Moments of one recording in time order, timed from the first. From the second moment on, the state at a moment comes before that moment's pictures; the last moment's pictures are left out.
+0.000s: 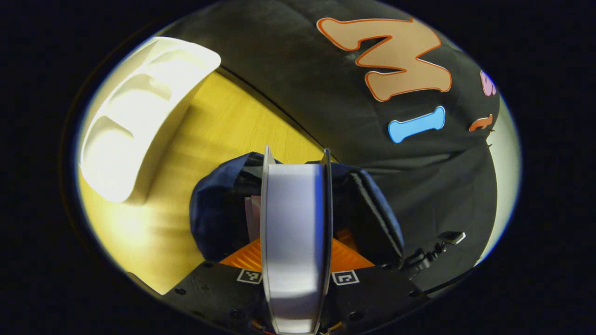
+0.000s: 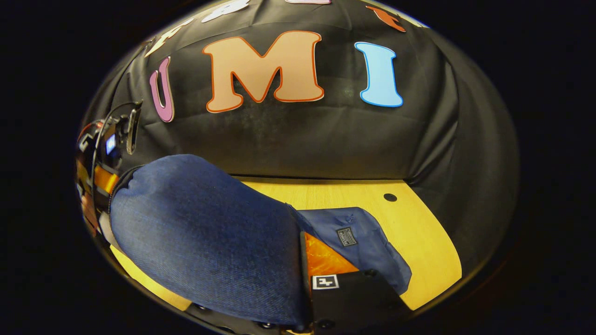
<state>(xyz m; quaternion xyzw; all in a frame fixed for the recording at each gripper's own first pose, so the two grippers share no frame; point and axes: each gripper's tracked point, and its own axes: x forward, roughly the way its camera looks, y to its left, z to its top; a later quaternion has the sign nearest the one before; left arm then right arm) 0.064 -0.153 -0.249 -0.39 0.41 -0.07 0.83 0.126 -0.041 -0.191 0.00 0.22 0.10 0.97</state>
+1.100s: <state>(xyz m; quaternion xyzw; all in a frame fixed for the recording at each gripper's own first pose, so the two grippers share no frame) 0.137 -0.251 -0.348 -0.51 0.34 -0.08 0.79 0.118 -0.024 -0.190 0.02 0.21 0.11 0.97</state>
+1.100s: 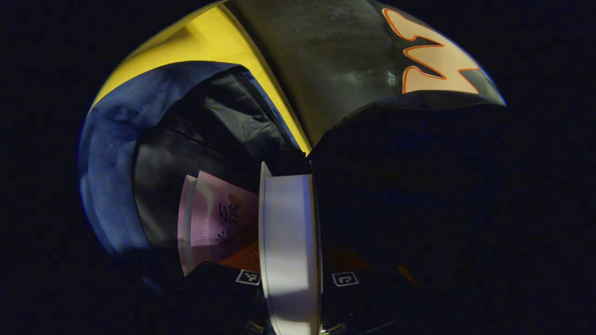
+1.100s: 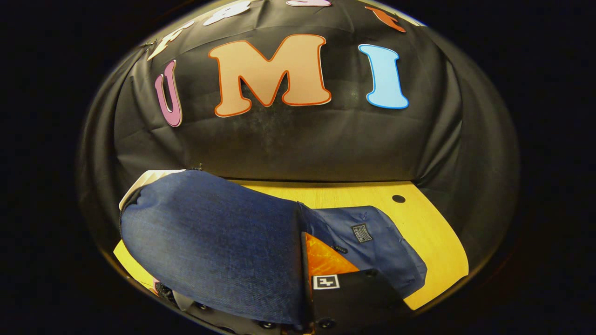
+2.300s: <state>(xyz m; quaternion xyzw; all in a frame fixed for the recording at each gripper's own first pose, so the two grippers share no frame) -0.066 -0.076 -0.219 -0.17 0.40 0.03 0.90 -0.039 0.004 -0.161 0.02 0.26 0.16 0.95</state>
